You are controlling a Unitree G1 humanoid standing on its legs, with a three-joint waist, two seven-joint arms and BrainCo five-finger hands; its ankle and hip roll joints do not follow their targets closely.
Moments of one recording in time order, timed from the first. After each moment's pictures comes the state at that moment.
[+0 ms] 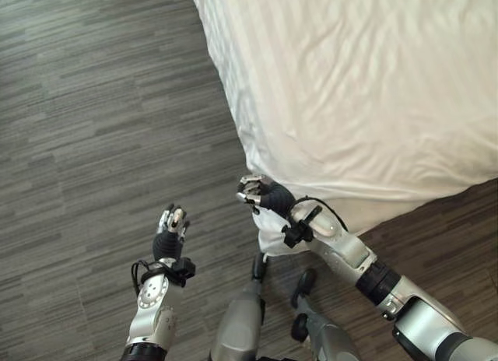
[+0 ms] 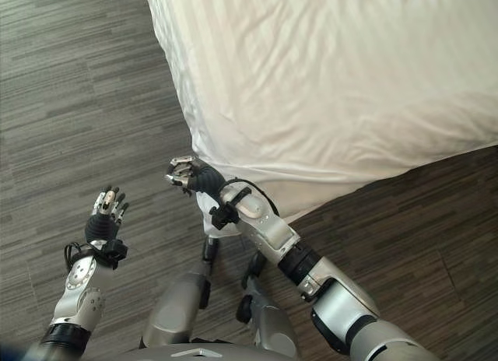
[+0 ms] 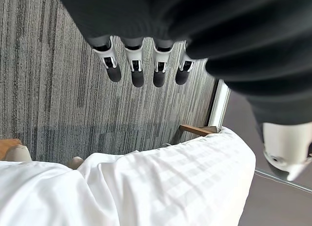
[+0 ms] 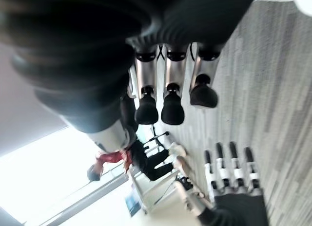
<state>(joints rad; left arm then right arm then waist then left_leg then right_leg) 0.02 0.35 0.00 0.28 -0.69 -0.21 0.08 -0.56 -0.18 0.69 0.39 0.60 -0.07 0.13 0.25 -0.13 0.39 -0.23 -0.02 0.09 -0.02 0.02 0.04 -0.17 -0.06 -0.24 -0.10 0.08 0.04</state>
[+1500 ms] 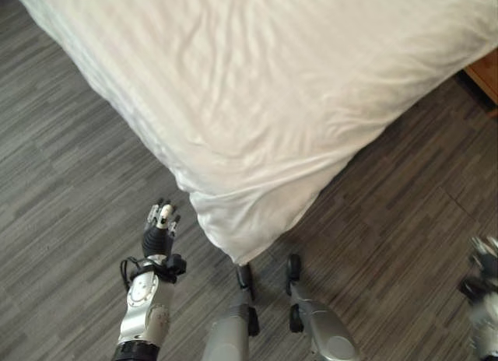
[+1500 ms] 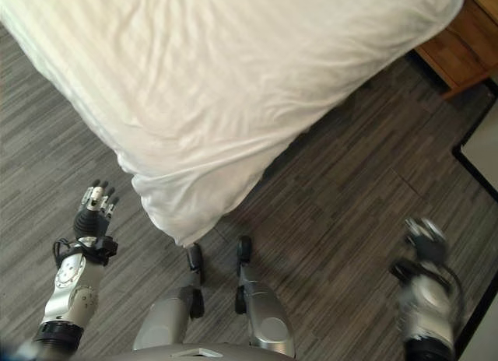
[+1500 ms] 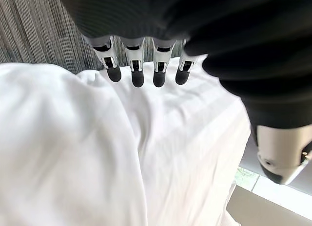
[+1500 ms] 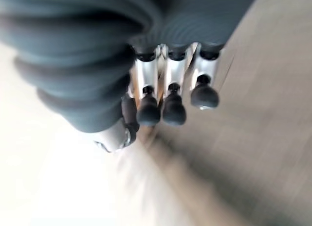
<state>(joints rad) 0.01 0.33 0.01 0.28 -0.69 -0.23 0.03 0.01 -0.41 -0.10 0.15 0.60 -0.26 -0.09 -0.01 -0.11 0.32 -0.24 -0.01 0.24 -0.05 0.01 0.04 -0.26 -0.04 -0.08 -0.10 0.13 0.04</state>
